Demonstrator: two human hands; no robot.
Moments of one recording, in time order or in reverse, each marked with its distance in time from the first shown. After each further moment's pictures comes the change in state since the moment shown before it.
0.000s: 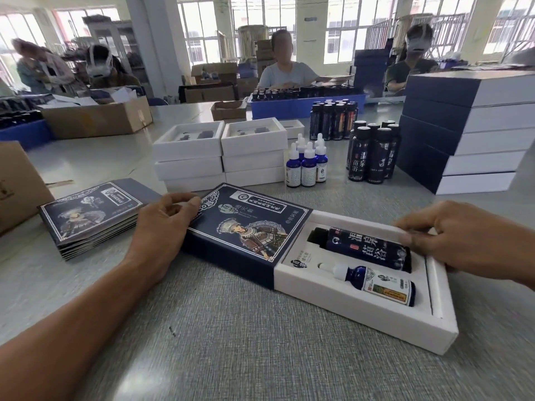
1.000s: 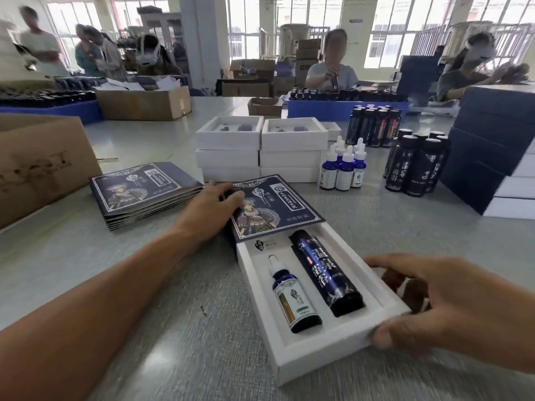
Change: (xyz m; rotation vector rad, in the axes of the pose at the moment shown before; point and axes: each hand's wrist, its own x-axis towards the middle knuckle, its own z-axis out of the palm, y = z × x) left_hand 0.011 0.009 0.000 0.418 -0.231 -0.009; right_hand -0.030 -0.064 0.035 0.161 -0.261 -0.318
